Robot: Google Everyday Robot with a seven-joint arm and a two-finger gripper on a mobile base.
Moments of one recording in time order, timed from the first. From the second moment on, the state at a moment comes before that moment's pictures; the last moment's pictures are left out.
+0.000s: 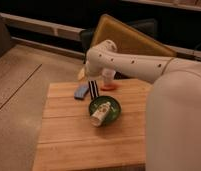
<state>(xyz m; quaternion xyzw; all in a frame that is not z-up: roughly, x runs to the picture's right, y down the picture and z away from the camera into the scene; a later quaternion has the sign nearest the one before) -0.082 -0.062 0.829 -0.23 -0.01 0.63 0.74</state>
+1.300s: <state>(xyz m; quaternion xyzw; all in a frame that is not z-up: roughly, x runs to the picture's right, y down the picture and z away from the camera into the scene) -0.126 -0.010 0.953 -0.39 0.05 0.54 0.74</state>
